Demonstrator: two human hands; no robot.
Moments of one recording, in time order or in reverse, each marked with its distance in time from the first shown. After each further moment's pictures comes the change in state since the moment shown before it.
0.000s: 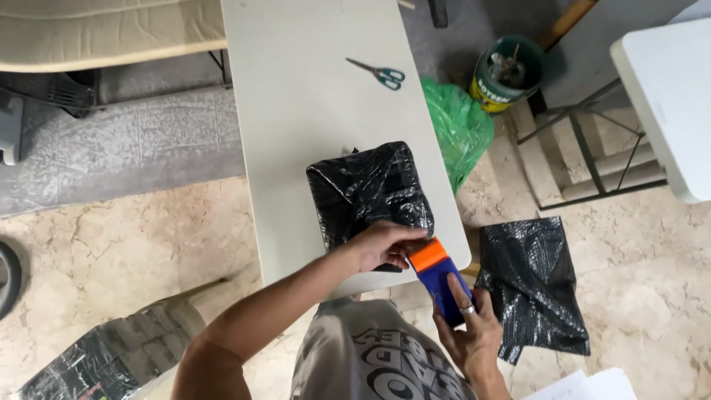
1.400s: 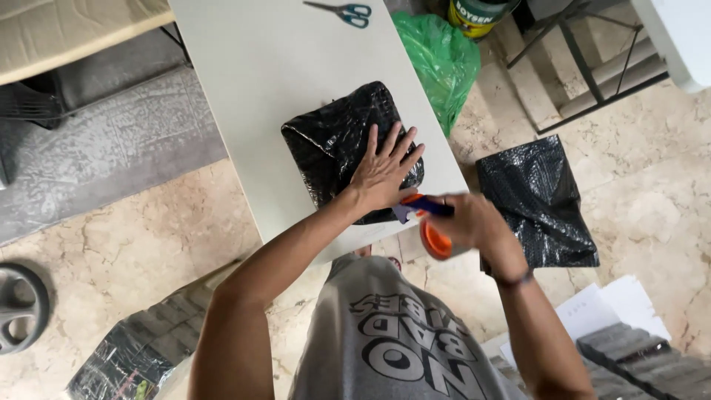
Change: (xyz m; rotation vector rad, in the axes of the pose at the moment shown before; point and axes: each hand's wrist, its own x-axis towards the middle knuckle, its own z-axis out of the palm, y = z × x) left_hand 0.033 -0.005 -0.001 1.903 0.169 0.593; right_hand 0.088 -0.050 -0.036 -0.207 -0.690 0.451
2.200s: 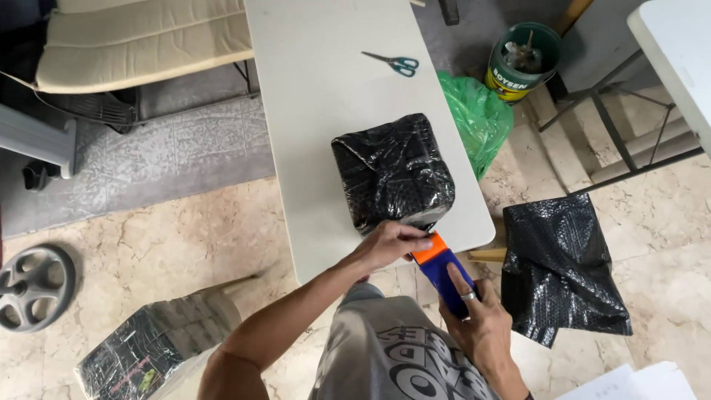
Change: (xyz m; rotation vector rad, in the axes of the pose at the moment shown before) left_hand -0.114 0.048 -0.032 -1.501 -0.012 -0.478; right_hand -0.077 0.042 0.115 0.136 0.756 -0.544
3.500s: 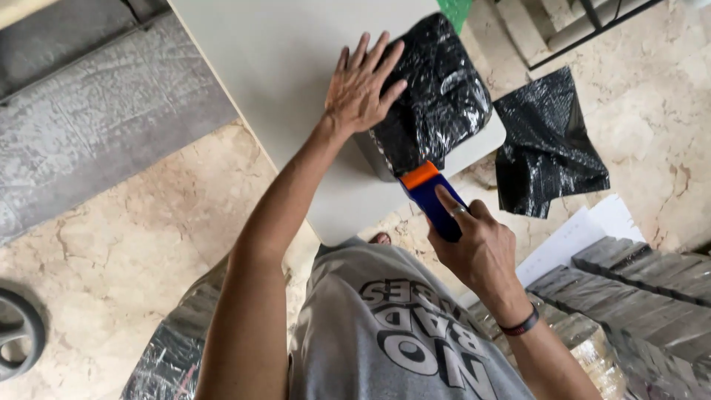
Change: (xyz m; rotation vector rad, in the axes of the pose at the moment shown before) left_hand 0.147 -0.046 -0.181 1.152 0.263 0.731; right_hand 0.083 -0.197 0.004 -0.229 -0.287 0.314
